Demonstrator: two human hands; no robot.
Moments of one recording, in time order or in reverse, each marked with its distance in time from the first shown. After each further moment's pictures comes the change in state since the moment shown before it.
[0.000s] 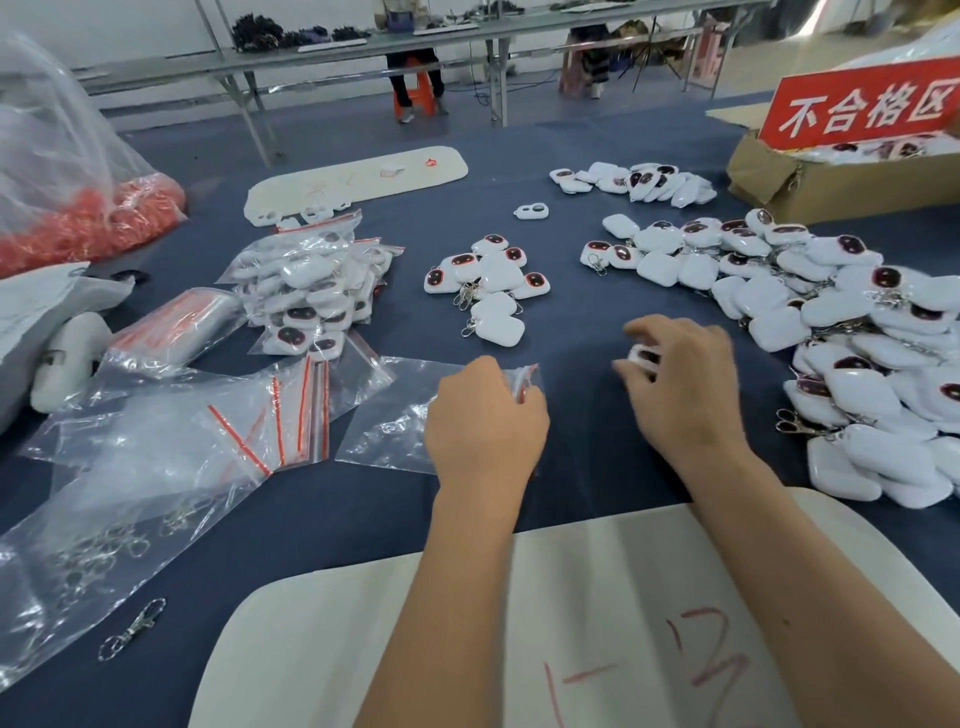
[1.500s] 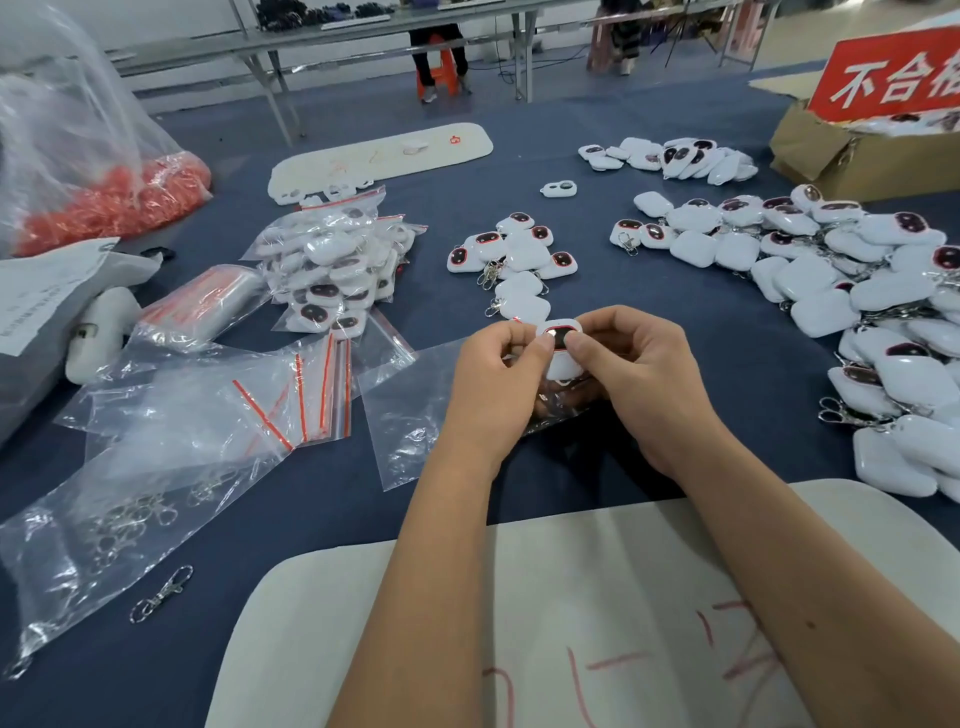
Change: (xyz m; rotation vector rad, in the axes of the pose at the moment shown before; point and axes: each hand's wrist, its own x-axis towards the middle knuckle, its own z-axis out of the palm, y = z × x) left_hand 0.018 -0.022 0.001 -0.839 -0.205 0.021; right_hand -0.013 -0.035 0.029 1.055 -0.294 0.104
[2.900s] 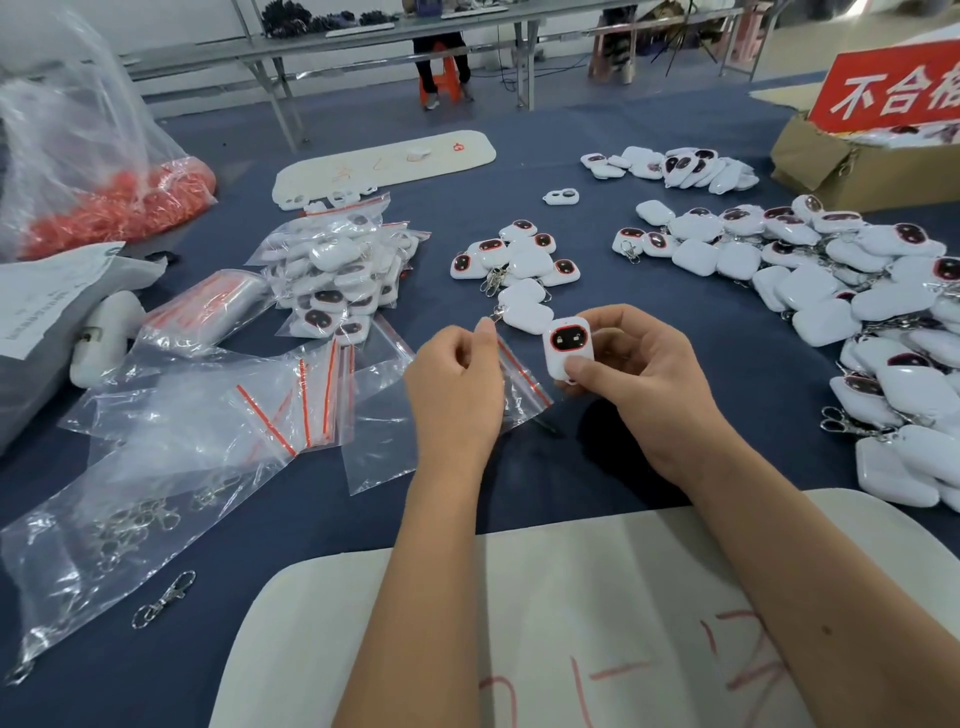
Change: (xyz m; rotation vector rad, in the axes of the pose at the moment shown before) left_hand 0.004 -0.002 -0.017 0.200 0.371 0.039; right_hand -0.003 -0.006 -0.004 0.038 -0.093 -0.036
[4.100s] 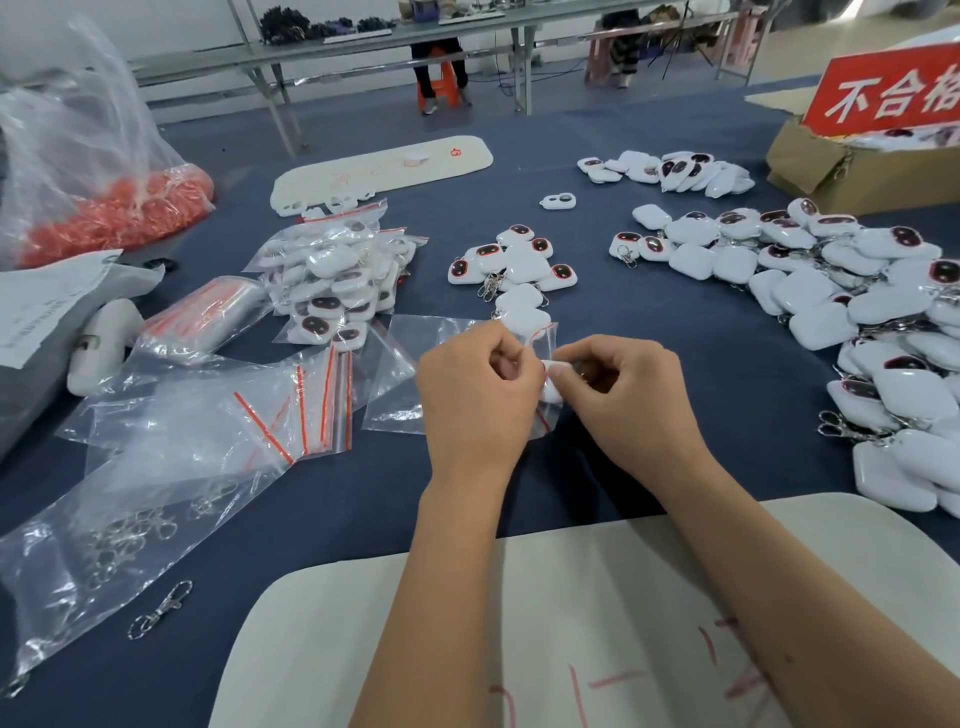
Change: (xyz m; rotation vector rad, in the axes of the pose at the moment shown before) left_hand -0.013 0.014 0.003 0.191 0.001 0.383; right_hand -0.004 0.002 0.013 -0.589 0.158 -0.157
